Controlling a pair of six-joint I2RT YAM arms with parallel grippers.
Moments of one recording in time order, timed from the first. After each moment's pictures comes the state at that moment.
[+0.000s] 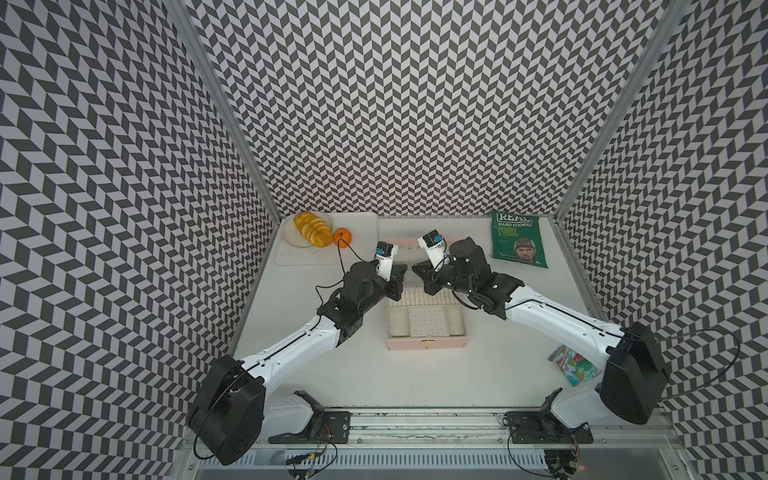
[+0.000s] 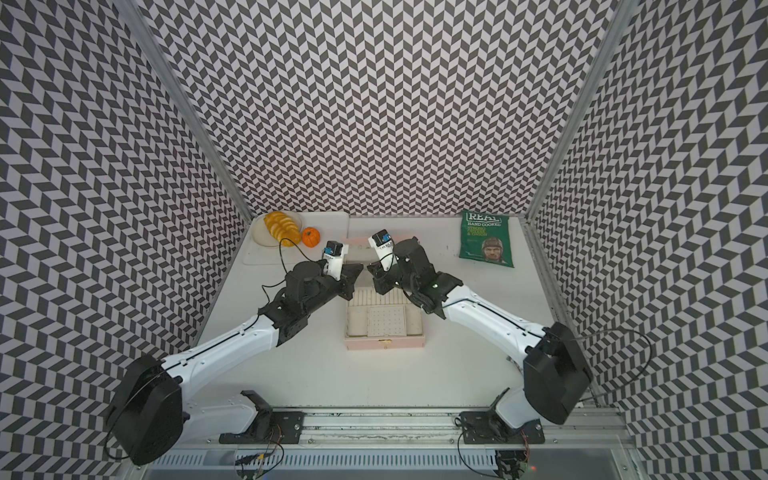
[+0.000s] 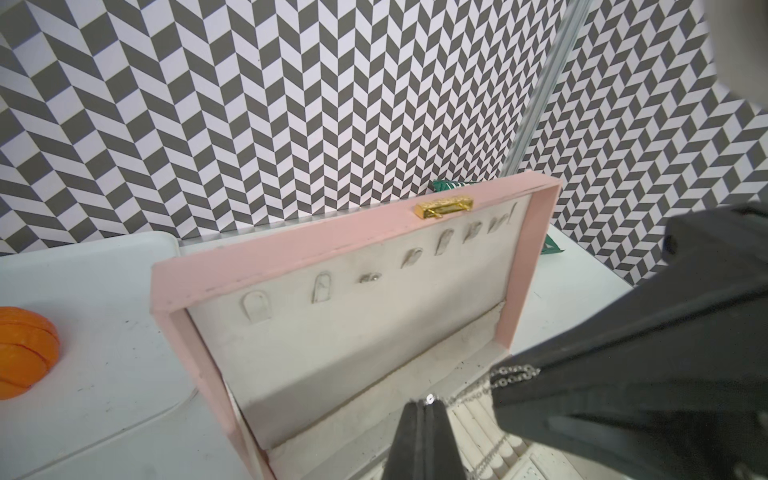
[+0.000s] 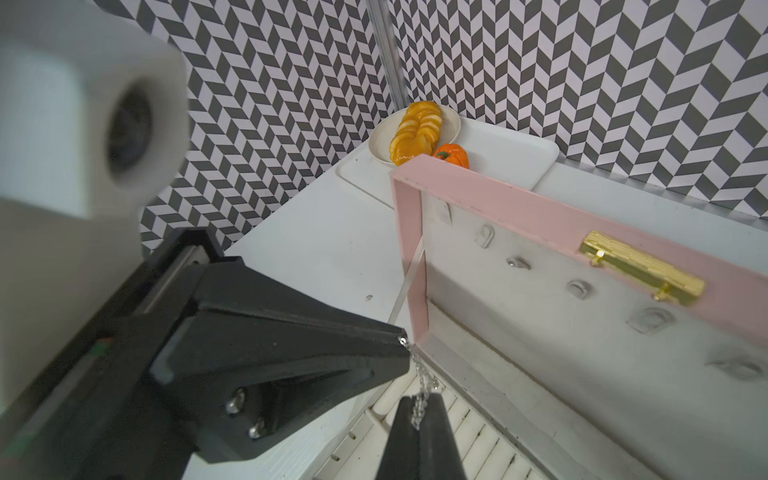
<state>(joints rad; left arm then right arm) -0.59 1.28 0.77 0.25 0.07 -0.18 0.71 1.52 1.17 -0.10 -0.17 0.16</state>
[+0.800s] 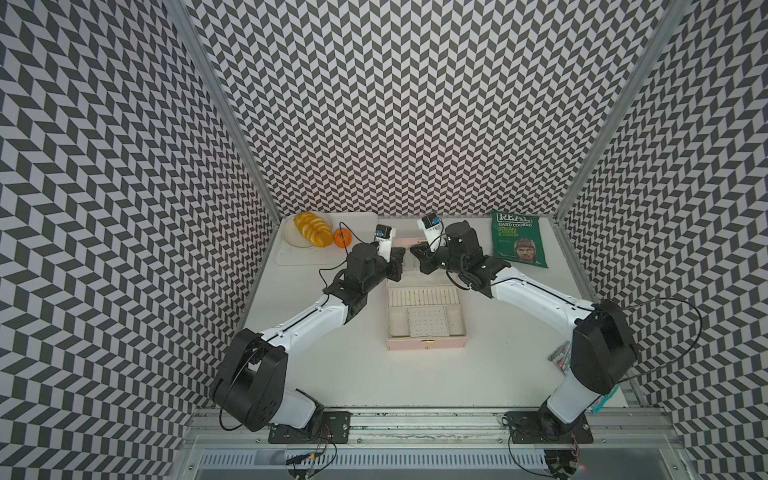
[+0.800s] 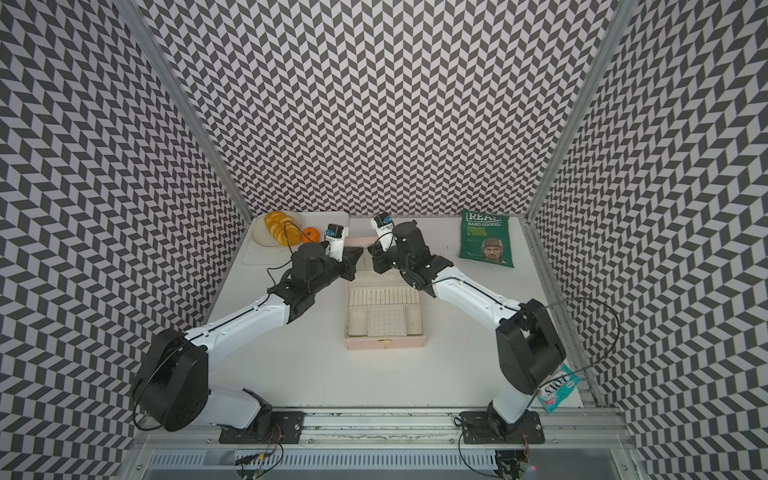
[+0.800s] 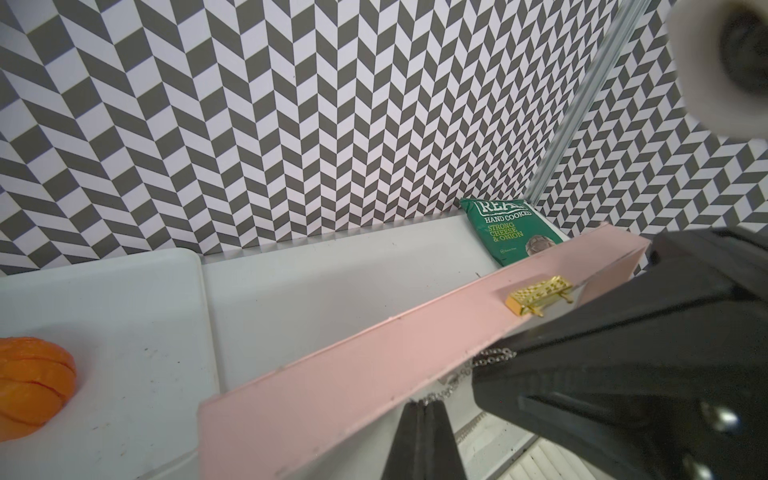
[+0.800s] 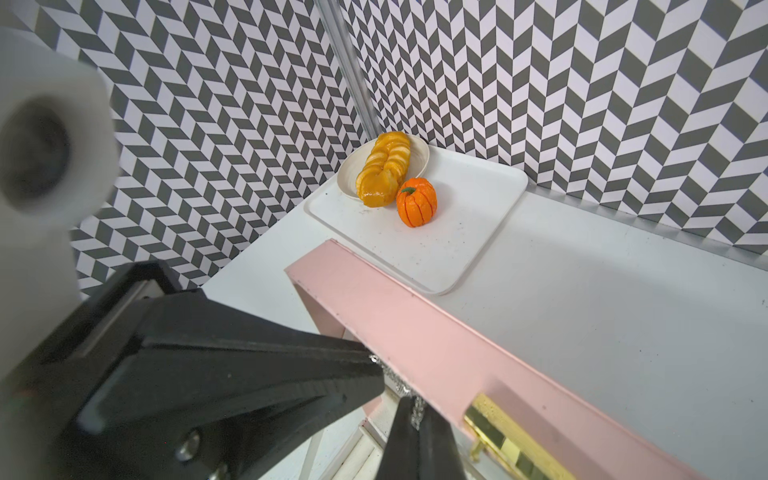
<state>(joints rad) -0.51 1.45 0.92 0.27 0.10 -0.18 0.63 1.69 1.32 -0.04 -0.21 0.17</state>
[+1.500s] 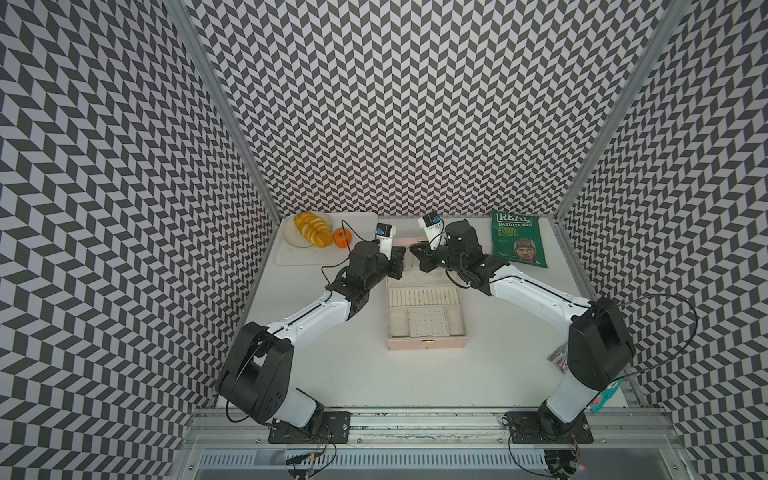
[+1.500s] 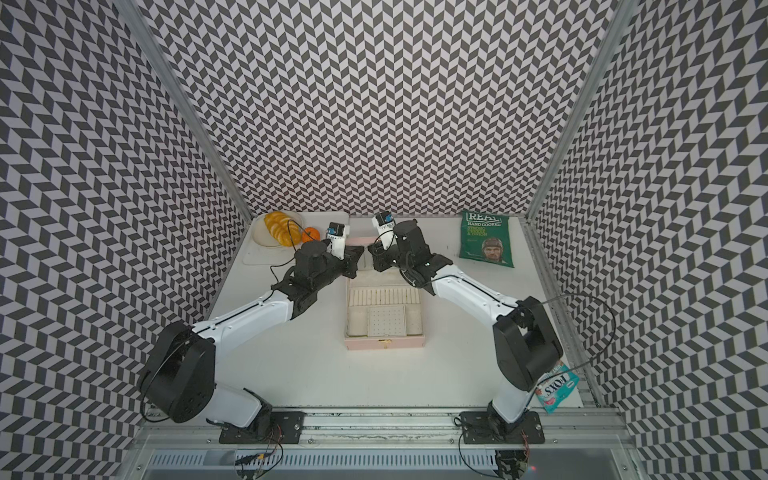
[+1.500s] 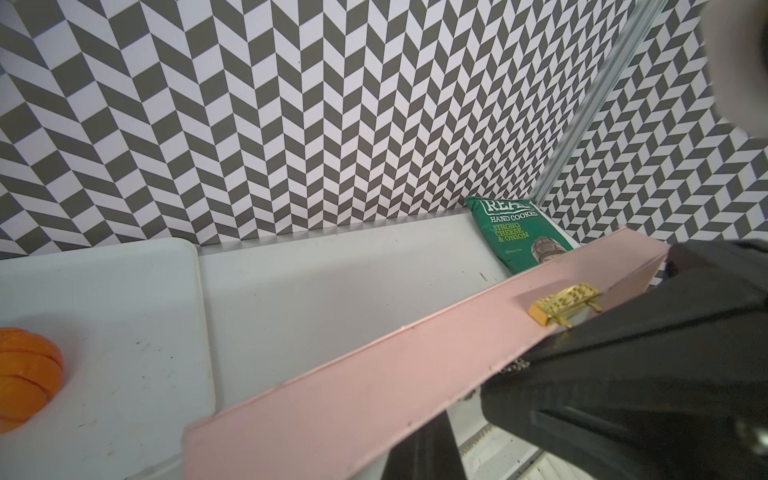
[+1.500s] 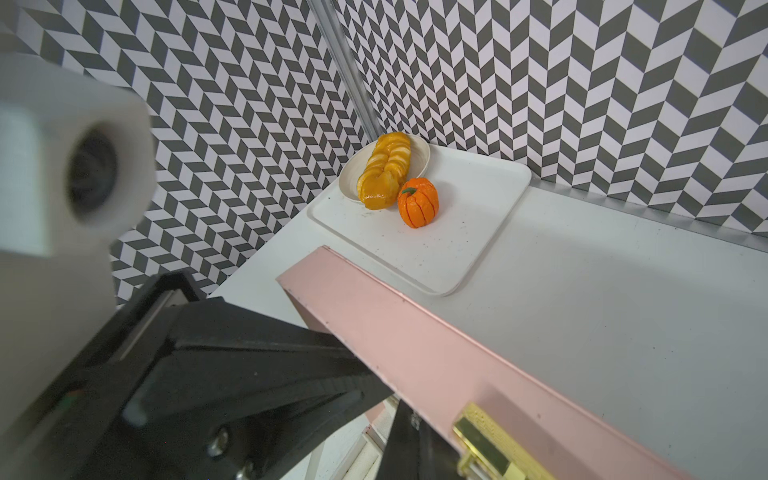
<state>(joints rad) -0.51 1.49 0.94 0.27 0.10 -0.21 0.61 1.71 1.33 -0.04 -0.22 0.21</state>
